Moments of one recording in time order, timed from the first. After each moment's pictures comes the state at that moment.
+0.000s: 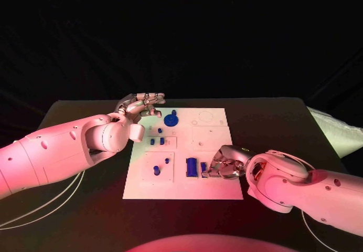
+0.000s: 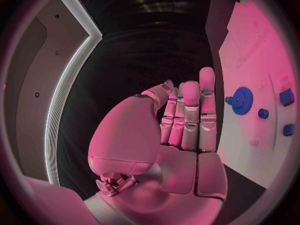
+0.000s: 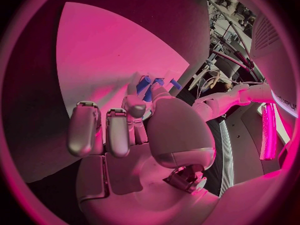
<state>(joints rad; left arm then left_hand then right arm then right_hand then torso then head) 1.16 -0.79 -0.01 1.40 0.07 -0.29 0.32 1.37 -0.06 0.41 0.01 0.06 1.00 0.18 0.17 0.07 1.03 0.11 0.36 0.14 1.17 0.02 1.08 0.54 0.17 1.22 0.12 0.42 1.02 1.01 -0.91 -0.04 1.85 -1.40 -0.24 -0.51 1.16 -0.05 -0.02 0.26 0.25 1.12 0.06 0.23 0.33 1.36 -0.01 0.99 1.13 1.47 -0.08 1.41 1.31 0.09 1.42 0.02 1.34 1.13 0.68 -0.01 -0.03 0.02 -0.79</state>
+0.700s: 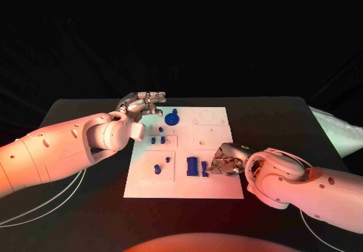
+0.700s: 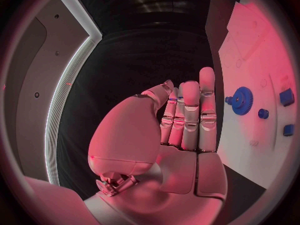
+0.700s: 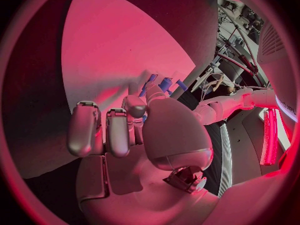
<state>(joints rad) 1.16 -0.79 -0.01 1.40 0.07 -0.28 0.32 1.37 -0.06 0.41 0.01 0.06 0.99 0.18 0.17 0.07 1.02 0.11 0.36 0.14 1.17 0.02 1.08 0.54 0.17 1.22 0.12 0.42 1.02 1.00 -0.89 -0.04 1.80 -1.44 -0.24 -0.51 1.25 -0.01 -0.03 0.22 0.24 1.12 0.06 0.23 0.33 1.36 -0.01 0.99 1.13 1.47 -0.08 1.41 1.31 0.09 1.42 0.02 1.34 1.13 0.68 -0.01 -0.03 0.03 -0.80</state>
